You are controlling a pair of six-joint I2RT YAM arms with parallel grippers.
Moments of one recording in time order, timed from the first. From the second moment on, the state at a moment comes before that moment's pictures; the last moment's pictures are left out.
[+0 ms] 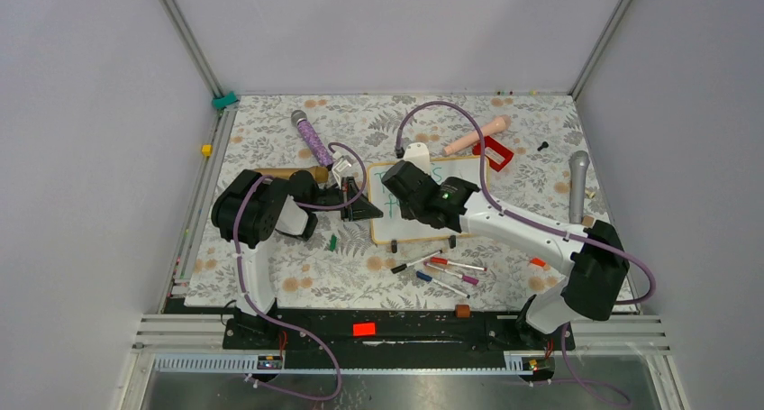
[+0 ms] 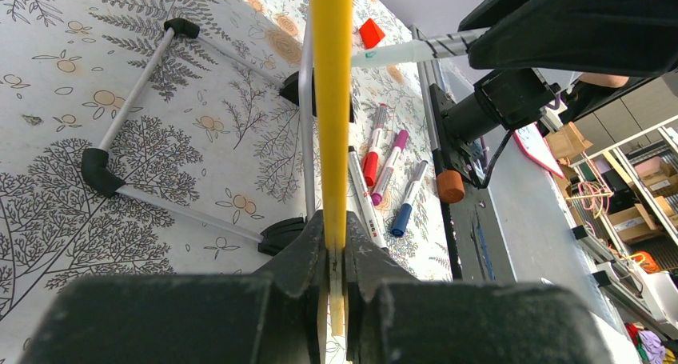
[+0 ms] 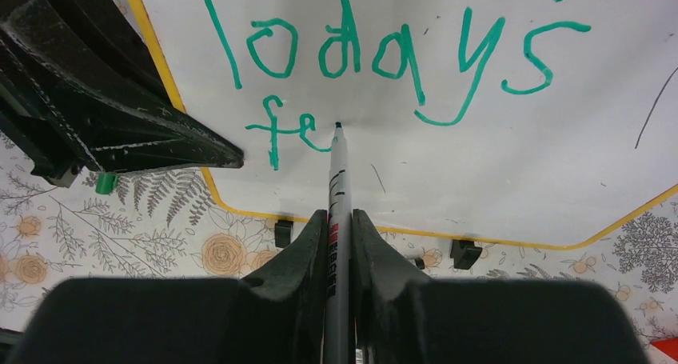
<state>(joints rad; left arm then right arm) -0.30 2.01 0.63 1.40 1.23 -0.71 0.96 1.53 1.27 -0.68 0.50 0.58</state>
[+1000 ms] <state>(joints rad) -0.30 2.01 0.63 1.40 1.23 -0.71 0.96 1.54 1.26 -0.72 0.47 0.58</state>
